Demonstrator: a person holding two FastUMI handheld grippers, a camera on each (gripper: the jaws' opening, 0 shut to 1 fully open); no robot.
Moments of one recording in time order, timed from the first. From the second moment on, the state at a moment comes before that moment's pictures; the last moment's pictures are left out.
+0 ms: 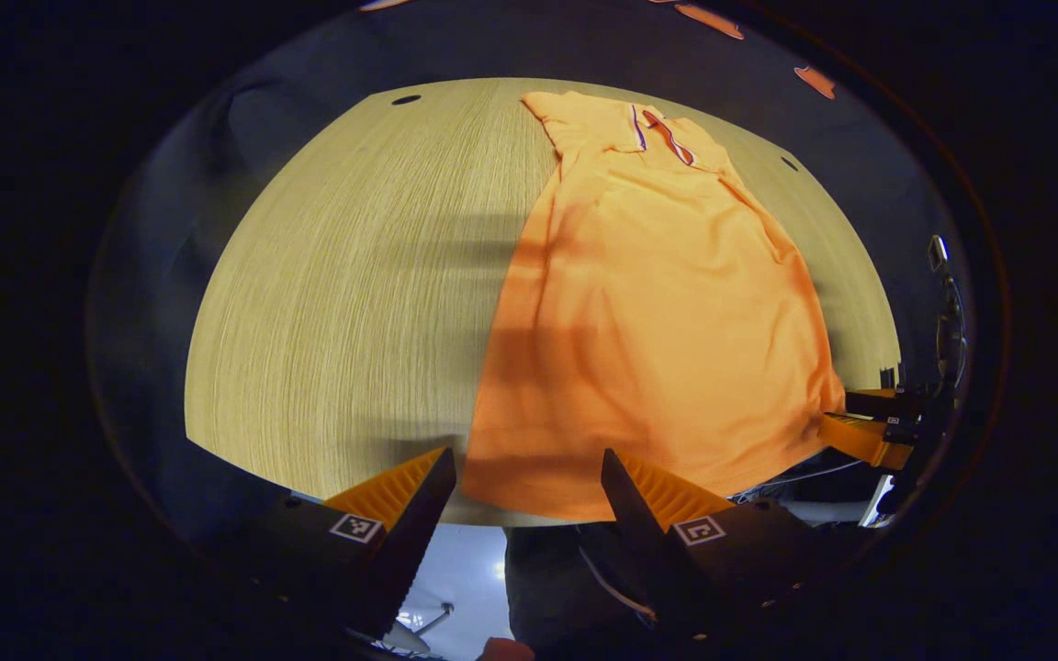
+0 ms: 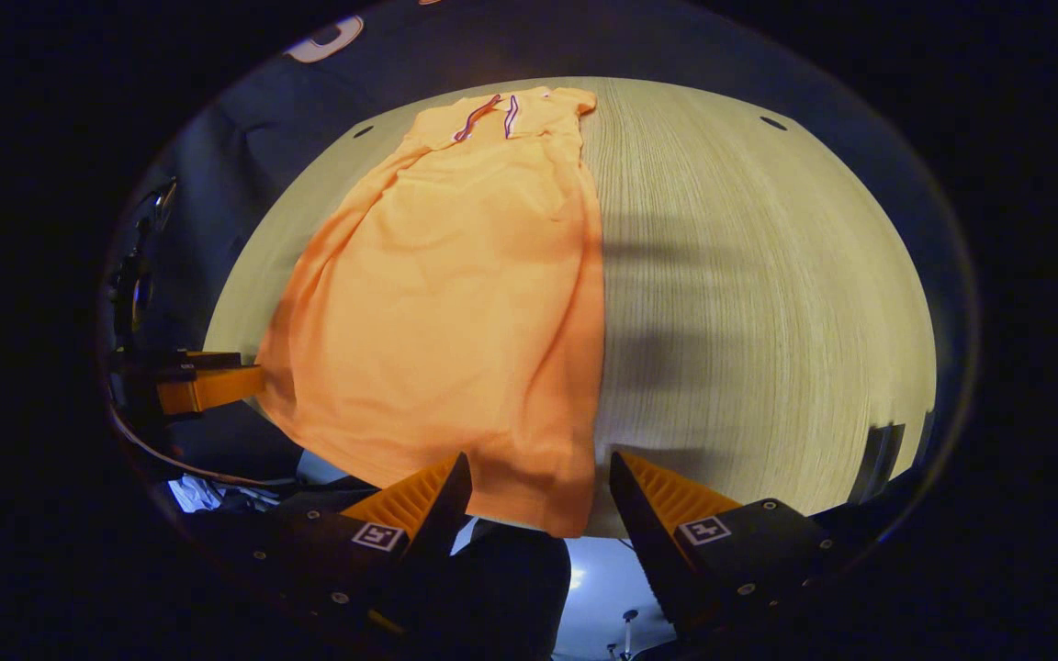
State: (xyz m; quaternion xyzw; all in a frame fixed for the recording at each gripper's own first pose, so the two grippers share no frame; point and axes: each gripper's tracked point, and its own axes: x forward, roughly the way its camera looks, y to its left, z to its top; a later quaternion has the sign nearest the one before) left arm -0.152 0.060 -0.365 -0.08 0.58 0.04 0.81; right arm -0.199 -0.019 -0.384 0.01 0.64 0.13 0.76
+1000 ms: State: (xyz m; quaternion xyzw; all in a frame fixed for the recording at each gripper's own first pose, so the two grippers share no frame) left arm -0.143 0.035 -0.392 -0.04 0.58 0.04 0.81; right arm -0.200 -0.019 -0.395 -0.02 0.64 0.07 0.76
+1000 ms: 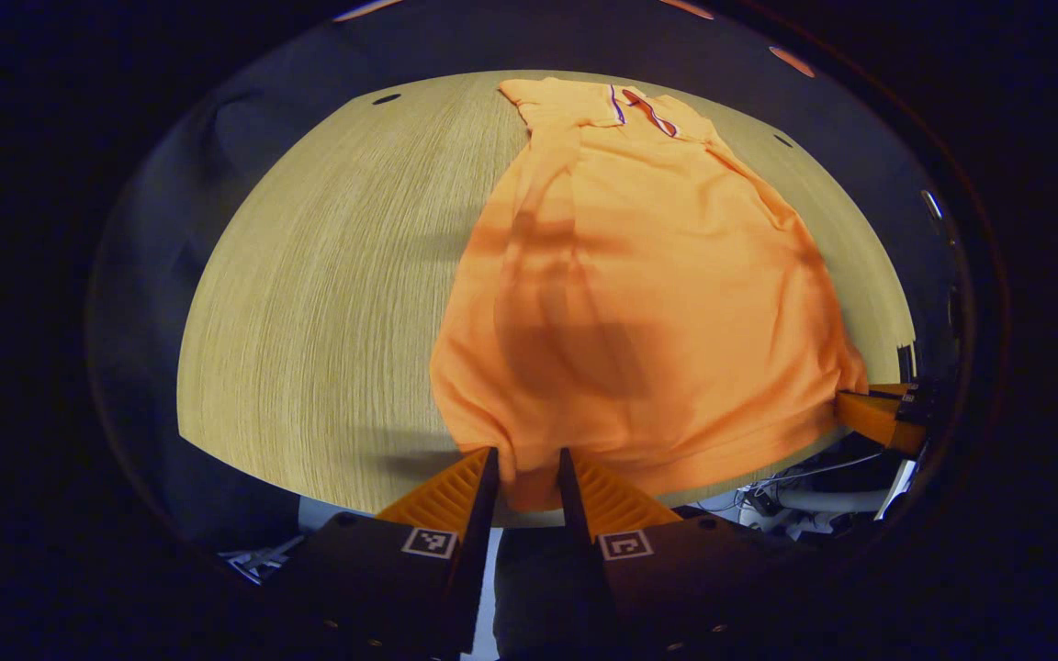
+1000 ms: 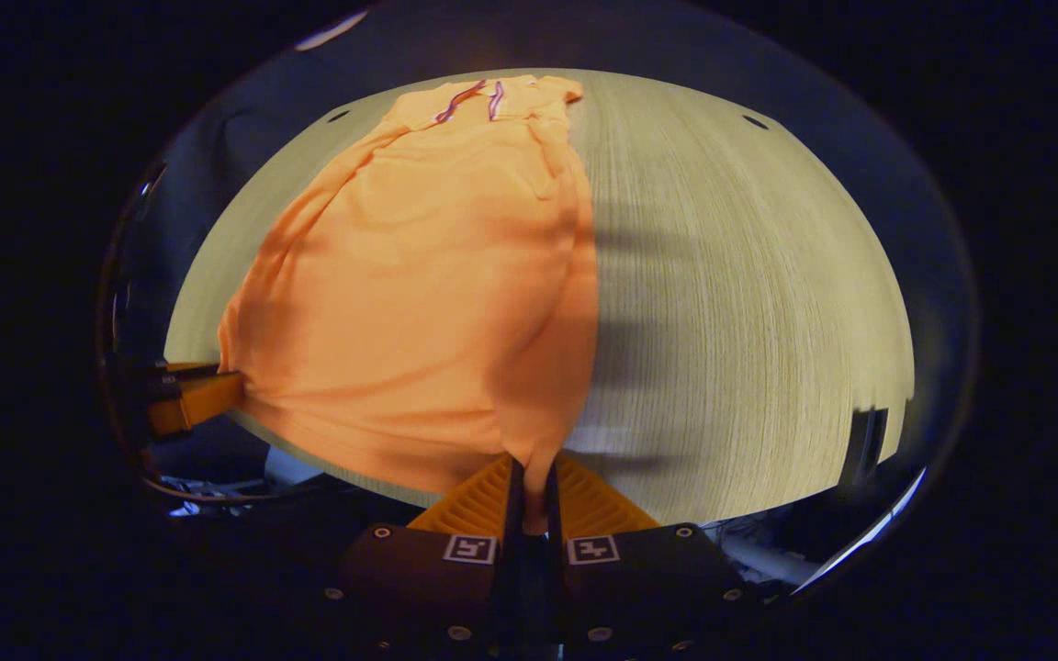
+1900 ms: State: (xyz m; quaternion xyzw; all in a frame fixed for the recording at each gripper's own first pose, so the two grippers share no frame) left arm -0.140 0.030 -0.389 -0.06 0.56 0.01 0.82; right arm -0.199 -0.012 -0.393 -0.01 0.64 0.07 0.77
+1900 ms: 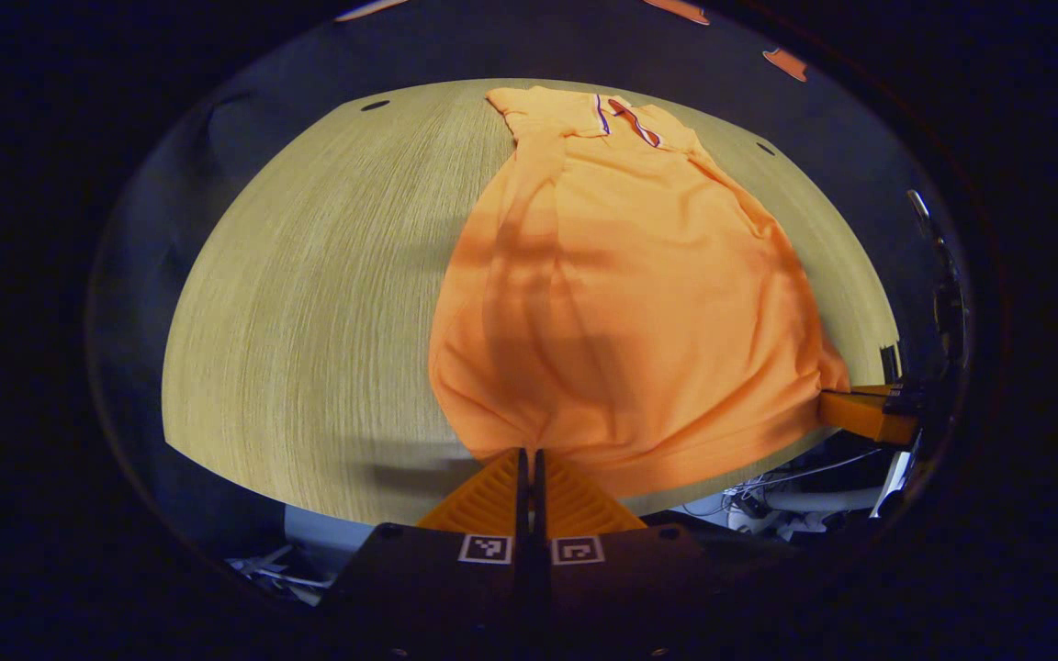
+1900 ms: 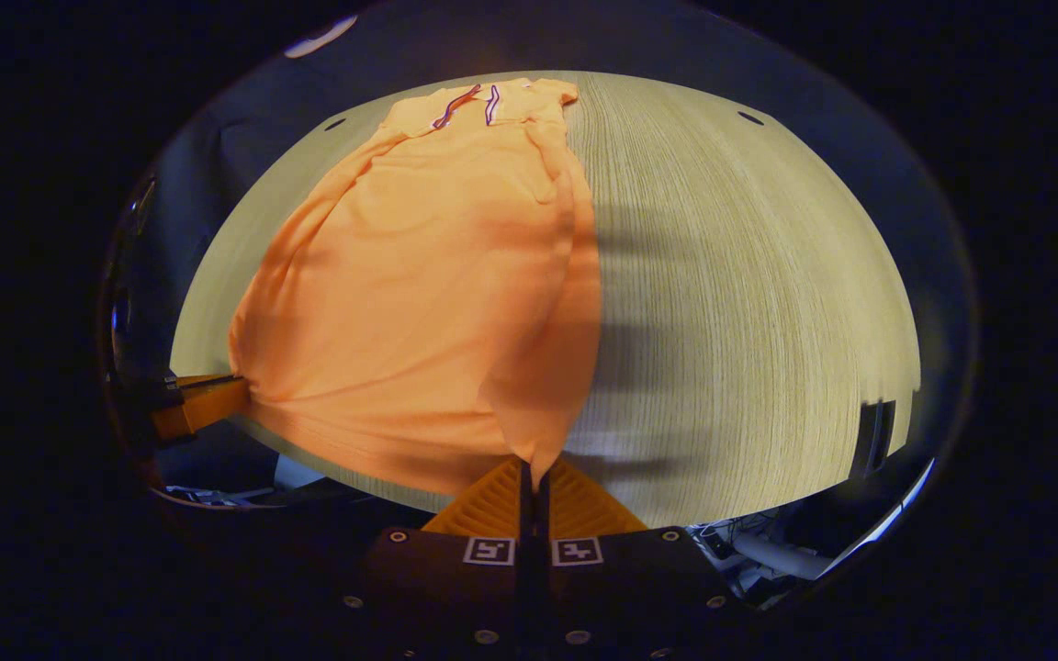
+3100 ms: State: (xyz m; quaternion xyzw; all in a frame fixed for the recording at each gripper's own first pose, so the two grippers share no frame) left arm 0.006 0.041 -0.264 -0.04 0.45 0.00 0.89; right arm -0.066 0.012 -0.310 0.11 0.56 0.12 0.81
